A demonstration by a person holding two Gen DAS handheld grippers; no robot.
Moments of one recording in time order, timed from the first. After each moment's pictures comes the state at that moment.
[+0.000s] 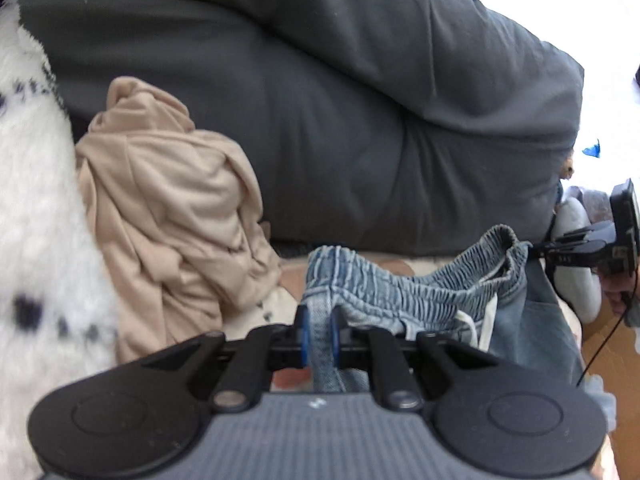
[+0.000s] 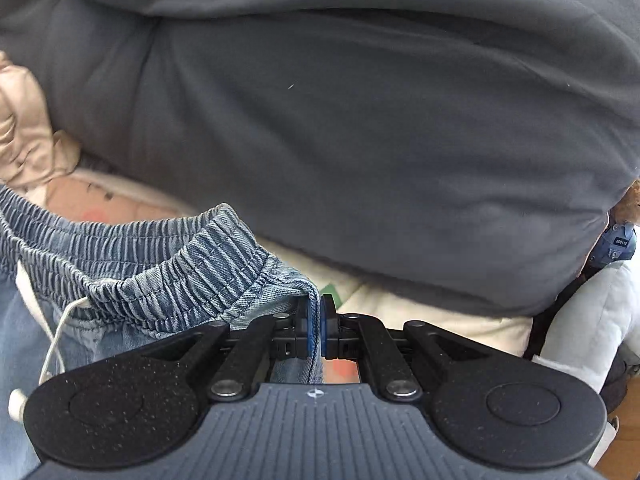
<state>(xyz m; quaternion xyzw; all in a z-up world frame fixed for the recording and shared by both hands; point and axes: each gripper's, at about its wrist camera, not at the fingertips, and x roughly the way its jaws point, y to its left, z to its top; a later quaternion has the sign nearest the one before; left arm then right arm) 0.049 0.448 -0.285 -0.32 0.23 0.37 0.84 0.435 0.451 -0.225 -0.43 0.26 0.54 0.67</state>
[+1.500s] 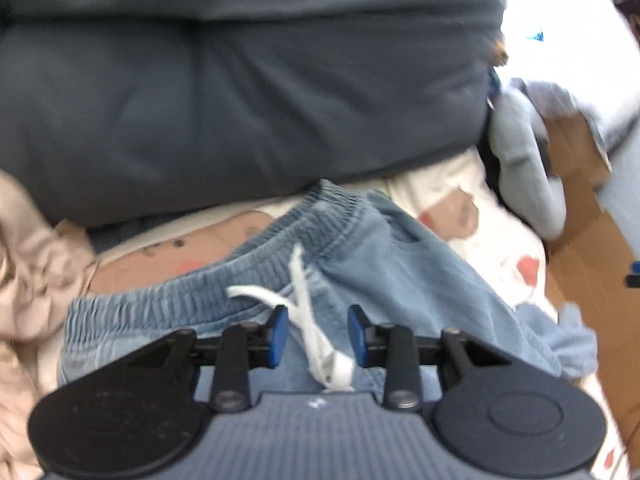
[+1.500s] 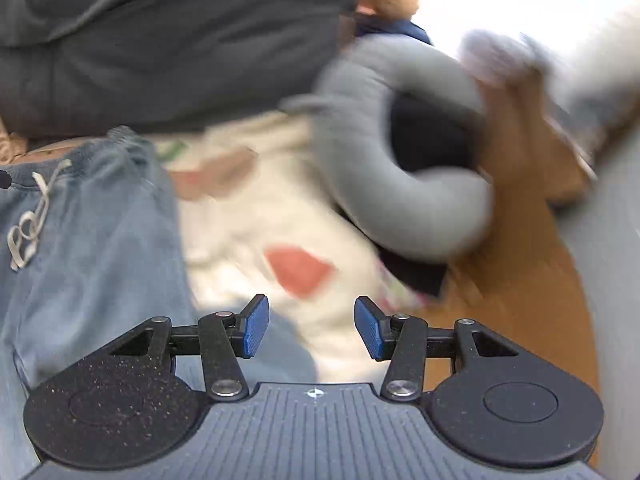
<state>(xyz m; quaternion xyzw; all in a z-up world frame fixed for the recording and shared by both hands) 0.227 0.410 -0.265 -0.28 0.37 0.24 0.85 0.547 0.144 -0.136 -0.34 0.36 0.41 0.77</state>
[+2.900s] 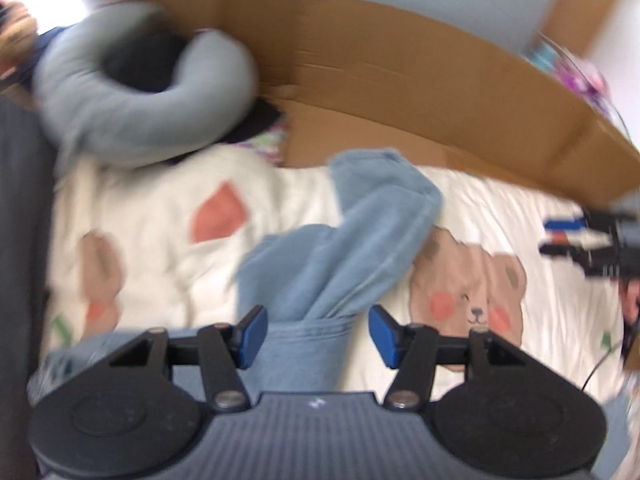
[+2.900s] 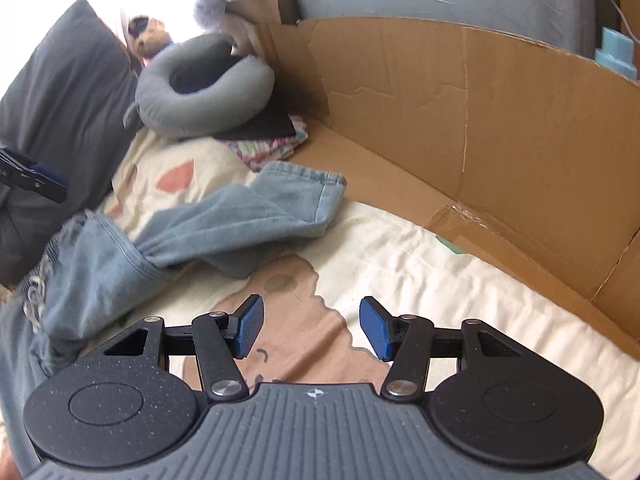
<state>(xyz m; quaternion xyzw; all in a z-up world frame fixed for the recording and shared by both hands) 0.476 0.162 -0.219 0.04 0.55 -0.12 0.83 0.504 -0.163 -0.252 0.00 0.43 0.30 0.85</state>
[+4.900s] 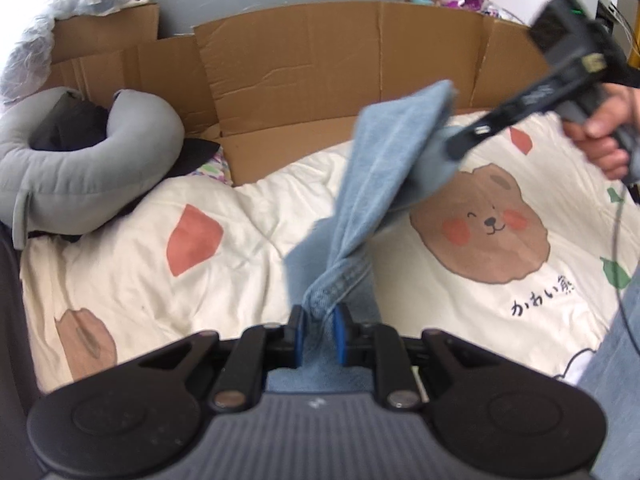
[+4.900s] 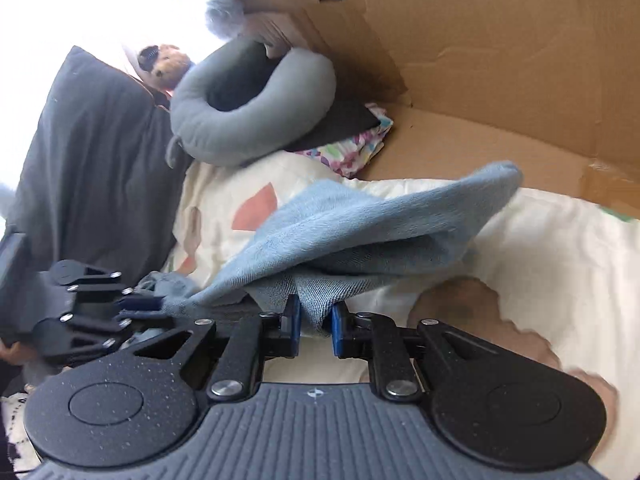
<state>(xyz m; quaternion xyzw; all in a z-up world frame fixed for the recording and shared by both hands) 0.426 0.204 -0.281 0.17 0.43 -0.26 0.85 0.509 -0.066 -0.260 0.16 0.45 0.33 0.82</state>
